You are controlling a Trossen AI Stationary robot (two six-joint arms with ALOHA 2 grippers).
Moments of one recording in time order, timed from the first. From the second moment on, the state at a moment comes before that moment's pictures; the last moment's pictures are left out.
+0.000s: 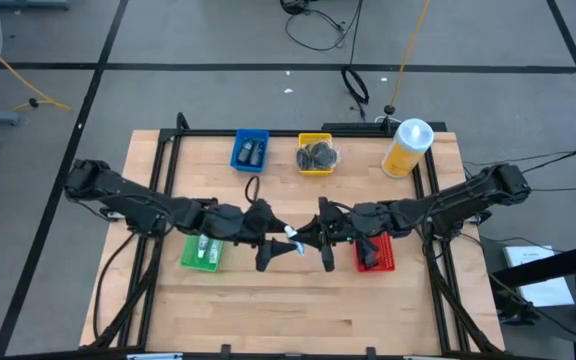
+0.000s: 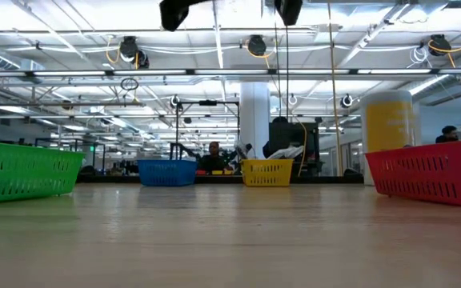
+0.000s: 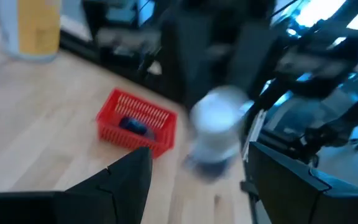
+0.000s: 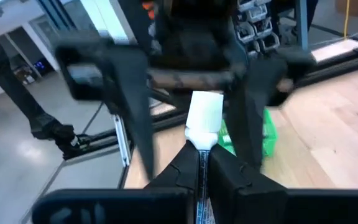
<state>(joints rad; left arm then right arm) -0.27 1.44 1.04 0.13 -0.19 -0.55 0.26 1.42 1.00 0.27 0.15 0.43</state>
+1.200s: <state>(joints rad) -0.23 1.44 1.04 0.18 -0.12 -0.51 0.26 1.42 0.96 0.42 0.18 0.47</state>
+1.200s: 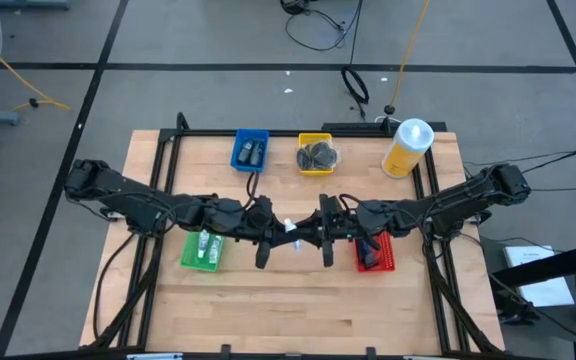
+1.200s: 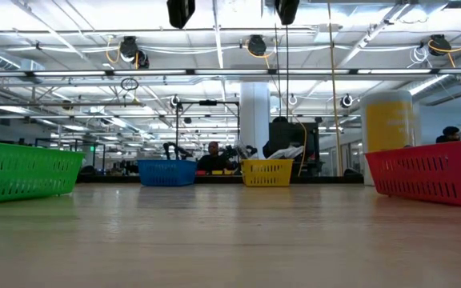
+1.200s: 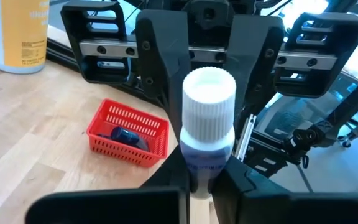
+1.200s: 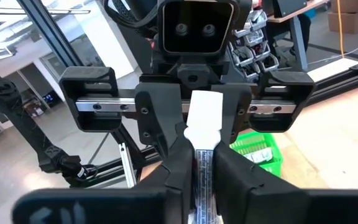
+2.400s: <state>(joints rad) -0.26 1.18 1.04 -0.70 -0.07 -0.92 0.24 1.21 0.96 0.04 0.13 0.48</state>
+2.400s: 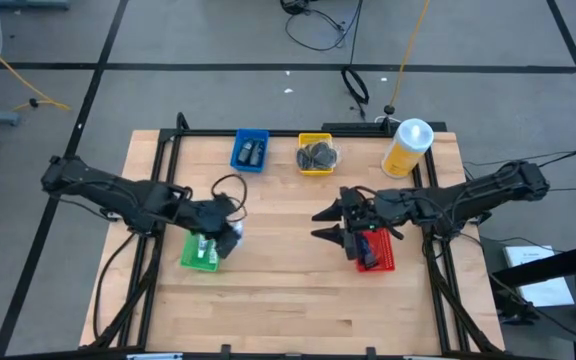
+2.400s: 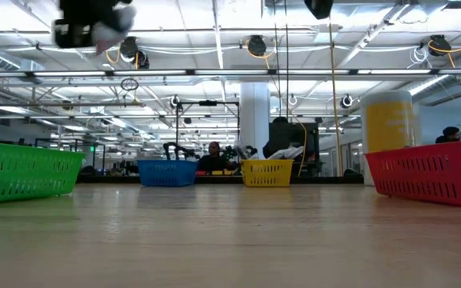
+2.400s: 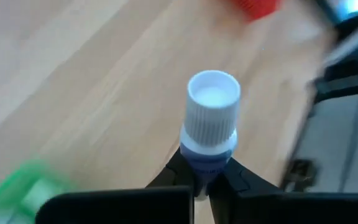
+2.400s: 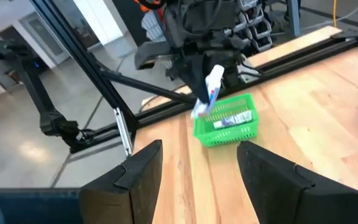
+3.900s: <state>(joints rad) -0.21 1.08 0.86 -1.03 0.06 -0.99 0.24 1.22 0.96 0.04 0.20 0.48</state>
